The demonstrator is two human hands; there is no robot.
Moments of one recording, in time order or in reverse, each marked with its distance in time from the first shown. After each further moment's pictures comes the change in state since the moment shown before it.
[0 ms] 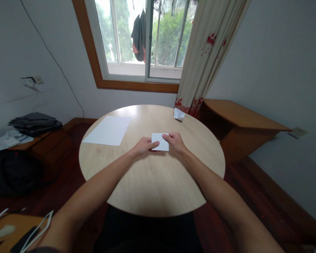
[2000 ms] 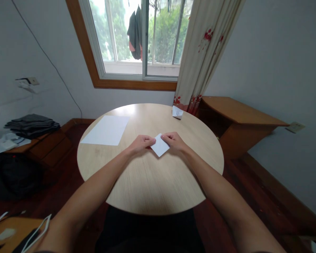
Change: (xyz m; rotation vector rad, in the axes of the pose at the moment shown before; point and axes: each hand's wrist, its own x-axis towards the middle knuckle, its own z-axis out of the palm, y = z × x) left_hand -0.002 0.003 -0.010 0.139 -0.009 0.036; right_hand -0.008 -0.011 -0.010 -0.242 -0.233 -0.026
